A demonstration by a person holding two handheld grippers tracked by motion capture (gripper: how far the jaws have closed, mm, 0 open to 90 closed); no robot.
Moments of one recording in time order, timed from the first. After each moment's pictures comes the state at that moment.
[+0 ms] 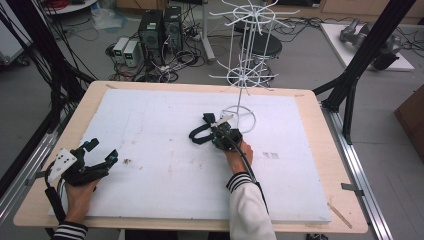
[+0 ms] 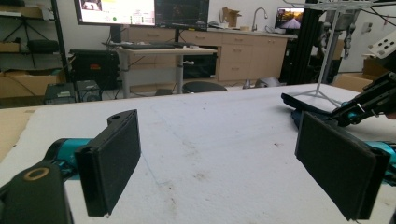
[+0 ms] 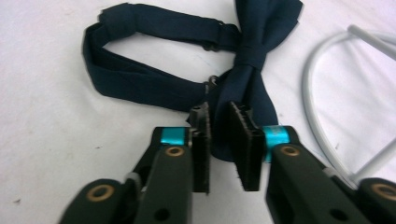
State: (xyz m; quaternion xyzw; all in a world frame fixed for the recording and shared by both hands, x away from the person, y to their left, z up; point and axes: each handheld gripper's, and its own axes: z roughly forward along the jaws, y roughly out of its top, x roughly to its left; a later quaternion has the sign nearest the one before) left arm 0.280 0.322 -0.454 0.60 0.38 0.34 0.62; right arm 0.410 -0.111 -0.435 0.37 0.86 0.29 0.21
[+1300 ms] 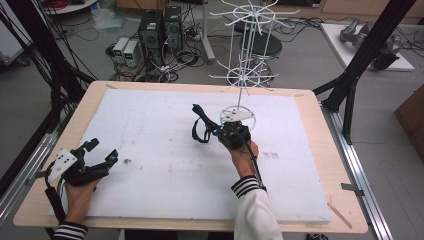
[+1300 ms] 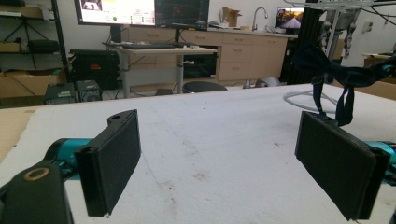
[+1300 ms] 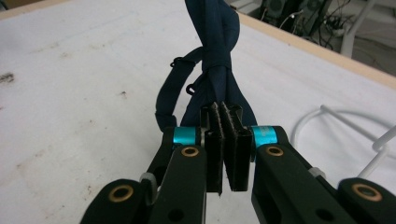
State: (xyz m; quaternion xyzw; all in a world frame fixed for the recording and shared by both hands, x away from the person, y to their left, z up) left arm 0.280 0.322 -0.454 0.60 0.38 0.34 0.62; right arm 0.377 -0.130 -0.384 0.35 0.80 0.44 0.21
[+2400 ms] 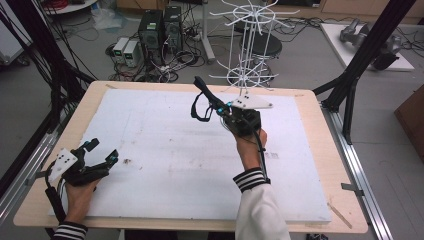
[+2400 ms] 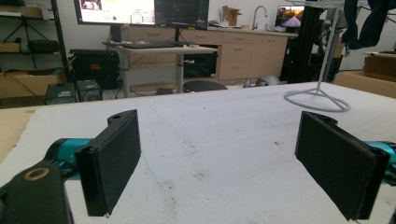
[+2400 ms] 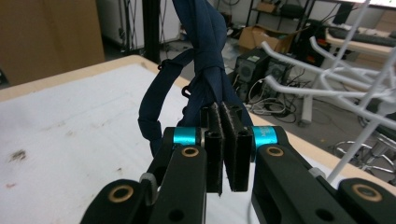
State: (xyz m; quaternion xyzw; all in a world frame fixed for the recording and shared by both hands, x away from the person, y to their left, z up) left arm 0.280 0.321 -0.454 0.60 0.38 0.34 0.62; right arm 0.357 -0.140 -0.308 0.33 0.74 0.51 0.29
